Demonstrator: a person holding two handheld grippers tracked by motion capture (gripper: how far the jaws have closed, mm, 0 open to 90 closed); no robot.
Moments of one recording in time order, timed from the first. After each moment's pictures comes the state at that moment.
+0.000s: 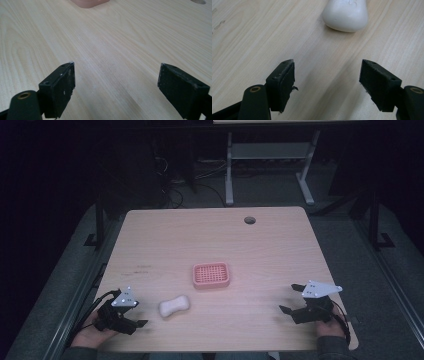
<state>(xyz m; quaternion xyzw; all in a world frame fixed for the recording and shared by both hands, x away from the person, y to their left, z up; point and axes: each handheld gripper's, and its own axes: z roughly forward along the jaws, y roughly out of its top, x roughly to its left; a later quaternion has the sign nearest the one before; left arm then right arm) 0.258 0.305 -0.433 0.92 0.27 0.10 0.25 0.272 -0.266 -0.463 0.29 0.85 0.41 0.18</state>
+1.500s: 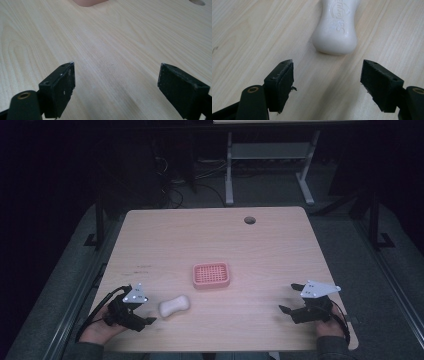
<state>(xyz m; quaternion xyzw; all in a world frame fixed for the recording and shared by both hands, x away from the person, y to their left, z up) 0.267 0.277 -0.424 0.93 0.24 0.11 0.25 0.274 -0.264 -0.462 0.28 0.85 0.40 0.19</state>
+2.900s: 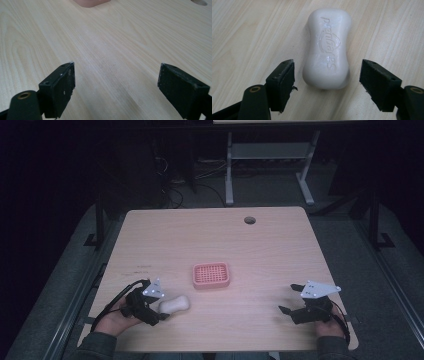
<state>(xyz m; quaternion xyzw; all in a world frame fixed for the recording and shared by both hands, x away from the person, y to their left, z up) 0.288 0.237 -0.423 0.95 0.20 0.08 0.23 0.273 -0.264 -0.462 0.28 0.85 0.41 0.18</state>
